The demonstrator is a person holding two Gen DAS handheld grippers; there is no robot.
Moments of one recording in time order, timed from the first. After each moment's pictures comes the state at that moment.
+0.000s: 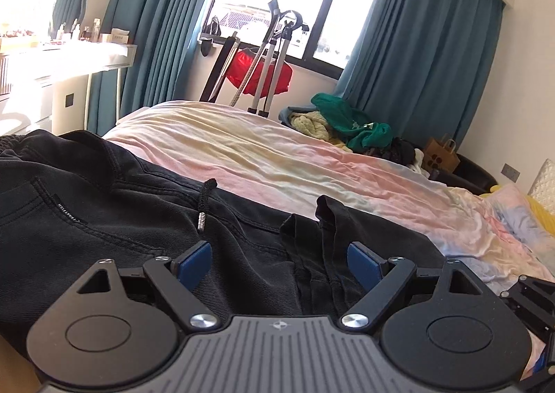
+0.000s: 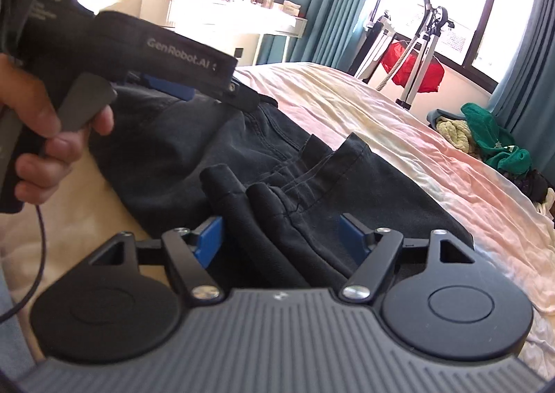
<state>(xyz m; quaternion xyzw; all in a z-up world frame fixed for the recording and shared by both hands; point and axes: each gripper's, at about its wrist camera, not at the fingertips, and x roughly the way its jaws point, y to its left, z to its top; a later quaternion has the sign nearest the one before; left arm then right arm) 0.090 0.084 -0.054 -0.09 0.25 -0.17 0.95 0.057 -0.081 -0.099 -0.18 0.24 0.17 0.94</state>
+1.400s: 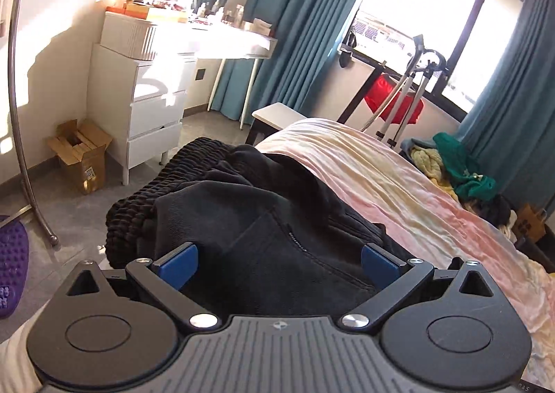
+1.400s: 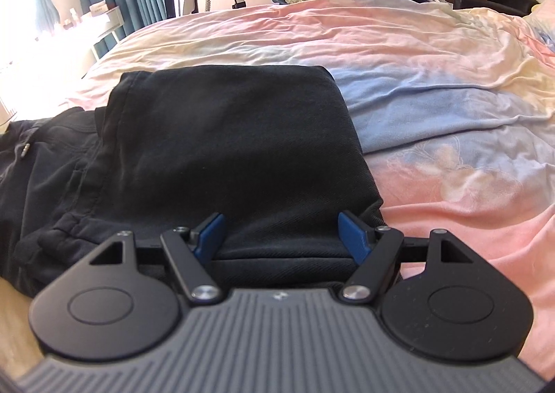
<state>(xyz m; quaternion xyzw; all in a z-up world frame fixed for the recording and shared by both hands) 0.059 0.264 -0.018 -0.23 0.29 0.04 0.93 0.106 -0.210 -0.147 0.11 0.37 -0.08 0.92</state>
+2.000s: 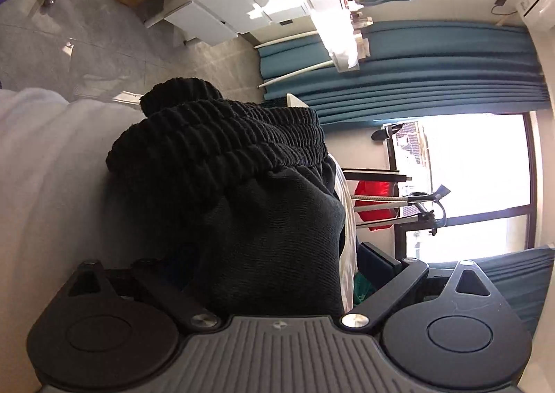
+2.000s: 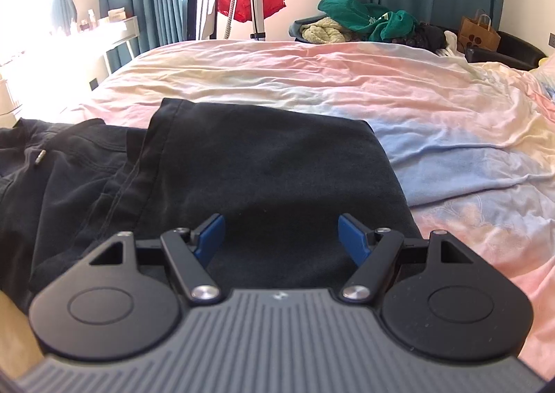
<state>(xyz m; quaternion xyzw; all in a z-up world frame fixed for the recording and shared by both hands) 0.087 0.376 -0.130 -0.63 0.23 0.02 0.74 0.128 -0.158 -0.128 0.04 0.31 -0.07 0.95</state>
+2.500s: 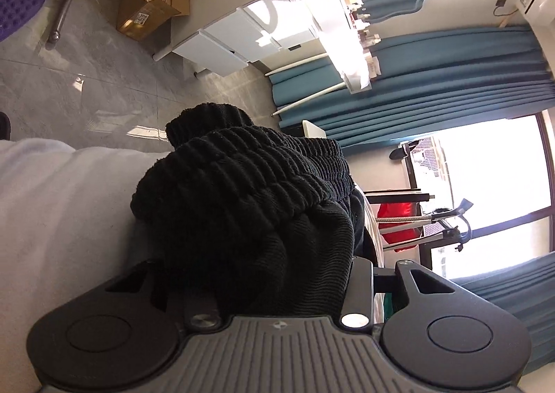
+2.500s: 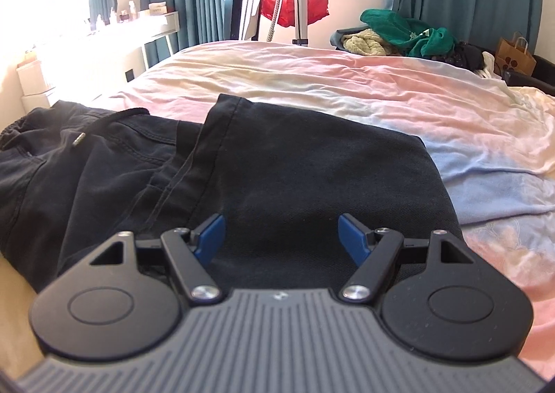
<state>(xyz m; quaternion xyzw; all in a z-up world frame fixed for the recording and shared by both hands) 0.103 0.383 -0.142 -0.59 0.22 0.07 0.77 0.128 -0.133 -0.128 0.03 0.30 -0.02 0.95</state>
